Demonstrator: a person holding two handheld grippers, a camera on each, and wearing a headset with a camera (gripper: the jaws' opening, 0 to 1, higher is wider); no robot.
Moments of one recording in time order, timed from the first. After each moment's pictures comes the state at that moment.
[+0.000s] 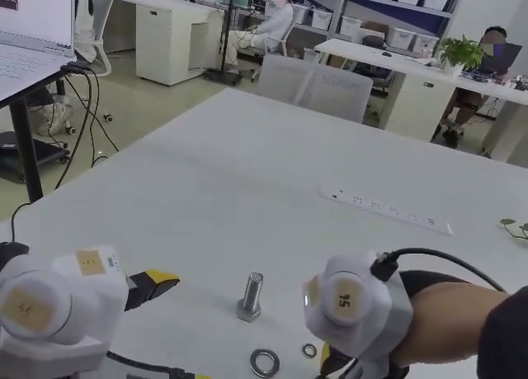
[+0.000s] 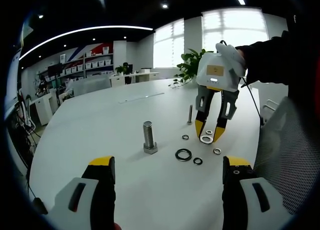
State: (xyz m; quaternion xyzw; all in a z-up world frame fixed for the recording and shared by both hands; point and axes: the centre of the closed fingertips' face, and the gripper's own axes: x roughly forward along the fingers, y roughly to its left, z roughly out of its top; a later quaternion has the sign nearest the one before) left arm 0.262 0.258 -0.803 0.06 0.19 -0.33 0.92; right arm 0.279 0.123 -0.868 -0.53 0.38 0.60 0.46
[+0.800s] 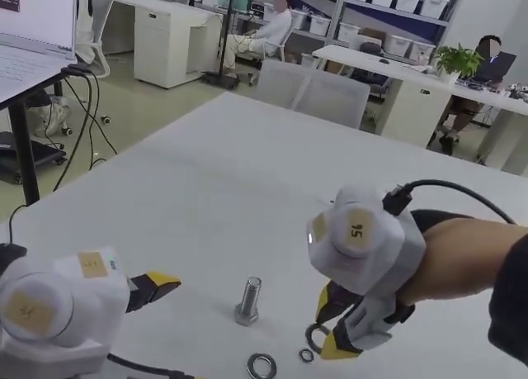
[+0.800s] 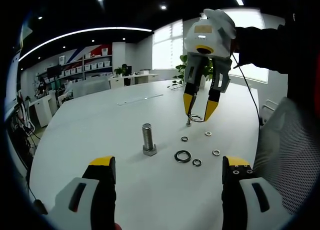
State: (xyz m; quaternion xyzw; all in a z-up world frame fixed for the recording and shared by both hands) left arm 0.263 0.256 -0.800 0.06 0.18 -0.33 0.92; right arm 0.301 0.150 -0.799 -0.55 0.34 0.61 0.47
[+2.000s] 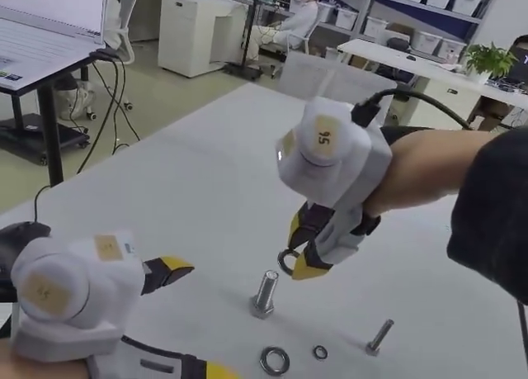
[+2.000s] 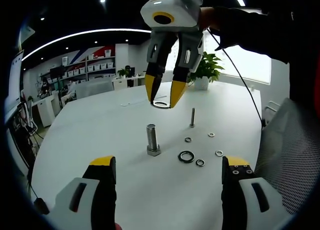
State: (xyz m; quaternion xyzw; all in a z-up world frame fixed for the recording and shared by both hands) left arm 0.261 0.264 -0.799 0.06 0.18 -0.32 0.93; right arm 0.330 0.228 -0.766 -0.58 0.27 0.63 0.43
